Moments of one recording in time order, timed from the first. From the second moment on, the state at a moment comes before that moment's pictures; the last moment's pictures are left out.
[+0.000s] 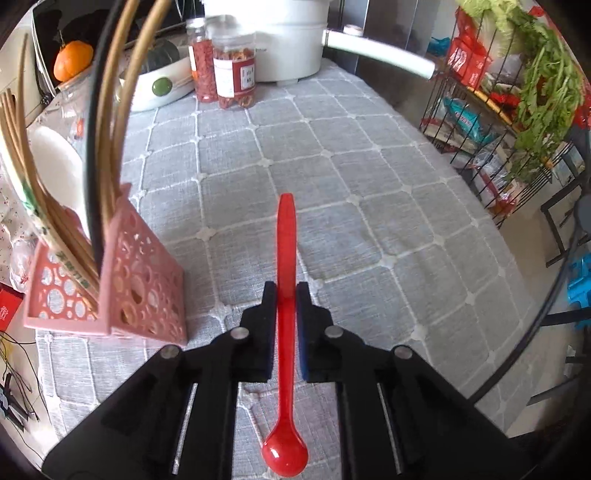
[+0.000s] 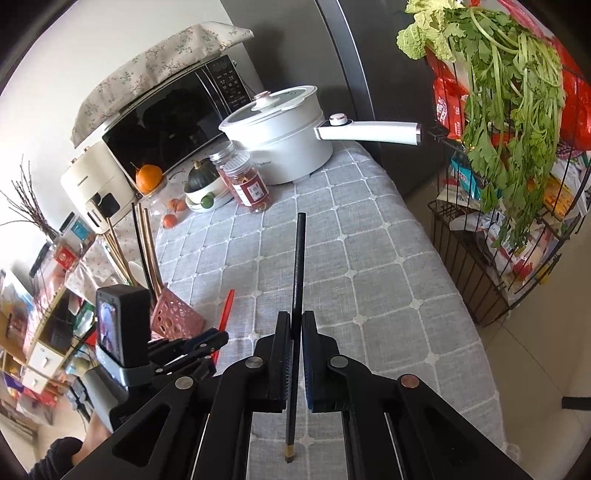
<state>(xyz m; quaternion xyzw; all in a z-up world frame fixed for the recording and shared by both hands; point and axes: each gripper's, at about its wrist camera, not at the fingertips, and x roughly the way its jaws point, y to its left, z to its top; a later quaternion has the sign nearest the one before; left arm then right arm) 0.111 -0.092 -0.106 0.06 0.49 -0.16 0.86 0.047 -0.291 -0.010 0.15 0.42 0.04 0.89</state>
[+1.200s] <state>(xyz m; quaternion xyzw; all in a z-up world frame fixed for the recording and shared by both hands) 0.038 -0.024 -0.012 0.01 0.36 -0.21 0.91 0.136 -0.285 -0.138 0.14 0.60 -0.06 0.78</state>
